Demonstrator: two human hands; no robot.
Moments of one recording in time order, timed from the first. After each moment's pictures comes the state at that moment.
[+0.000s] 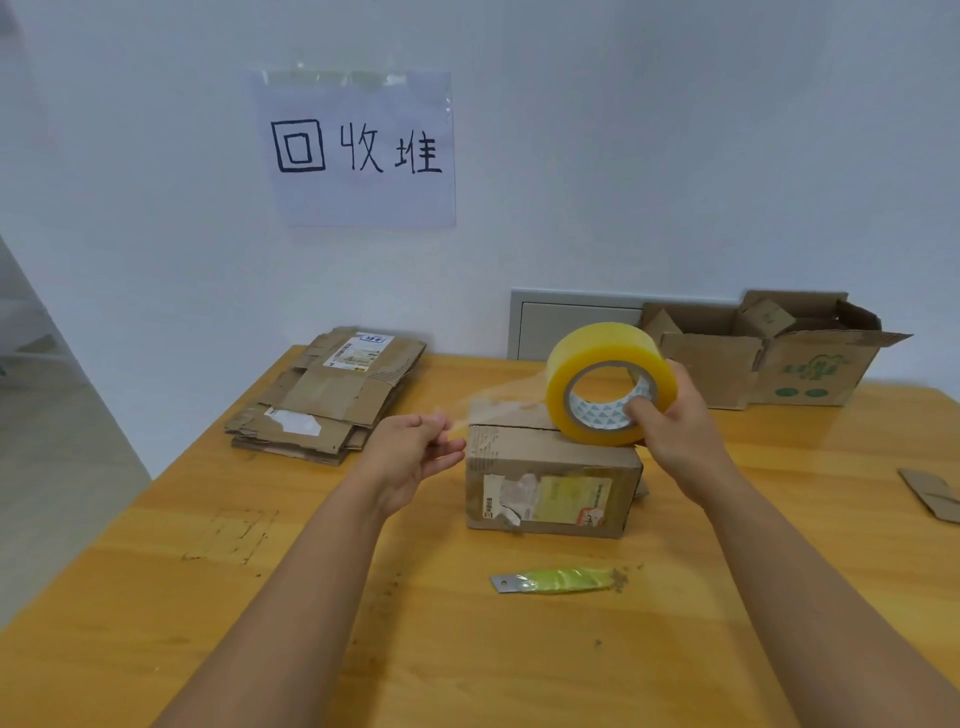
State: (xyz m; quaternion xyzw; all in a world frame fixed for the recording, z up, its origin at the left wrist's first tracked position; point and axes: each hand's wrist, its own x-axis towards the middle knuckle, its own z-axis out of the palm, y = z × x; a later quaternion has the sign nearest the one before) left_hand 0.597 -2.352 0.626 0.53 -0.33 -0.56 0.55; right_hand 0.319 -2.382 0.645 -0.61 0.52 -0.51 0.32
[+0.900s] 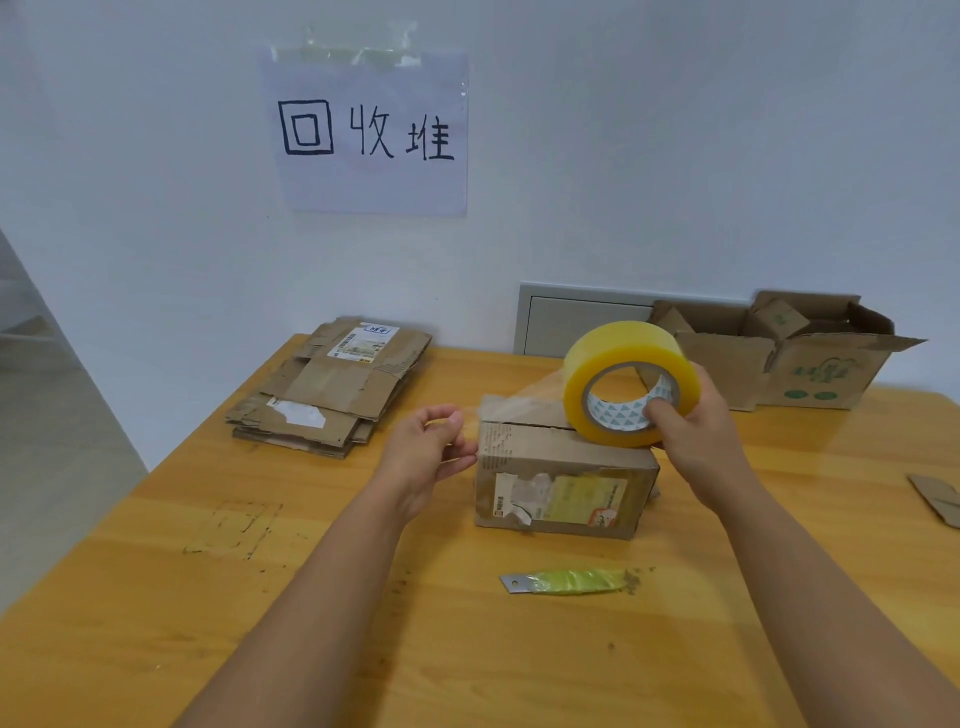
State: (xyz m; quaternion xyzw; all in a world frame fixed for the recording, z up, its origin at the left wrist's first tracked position) left_hand 0.595 -2.359 0.607 0.53 -0.34 -0.55 0.55; right_hand 0.320 -2.380 0.641 -0.61 0.52 -0.53 0.29
